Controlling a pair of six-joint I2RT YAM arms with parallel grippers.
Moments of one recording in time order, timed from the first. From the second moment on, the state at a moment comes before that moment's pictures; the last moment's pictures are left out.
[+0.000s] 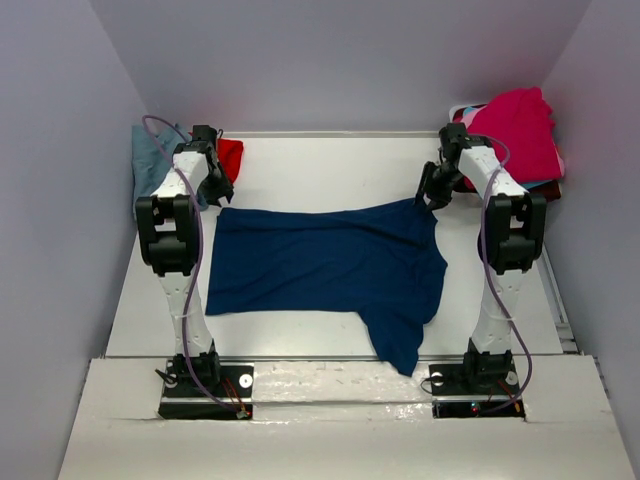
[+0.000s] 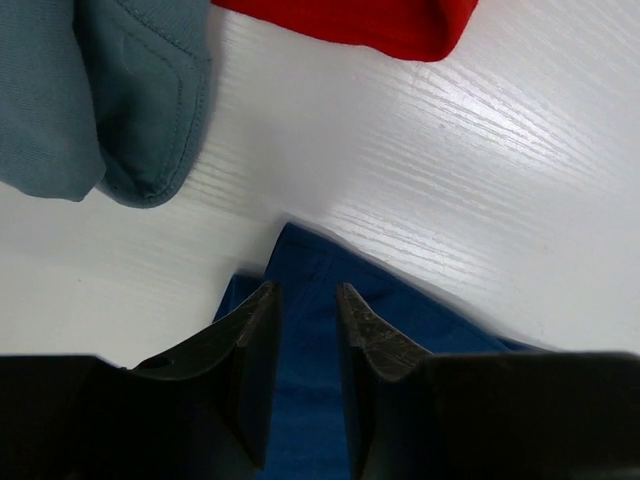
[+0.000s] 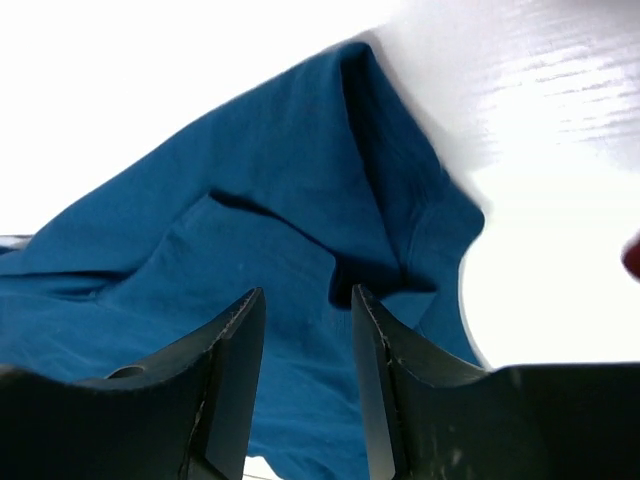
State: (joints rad) left arm 0.02 2.16 1.80 -0.82 -0.06 -0.42; right arm 0.05 2.15 1.87 -1.00 -0.19 0.43
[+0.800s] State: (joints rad) left arm 0.02 2.14 1.68 -0.79 -0.02 -0.41; right arm 0.05 2.16 1.80 -1.00 -0.21 0.42
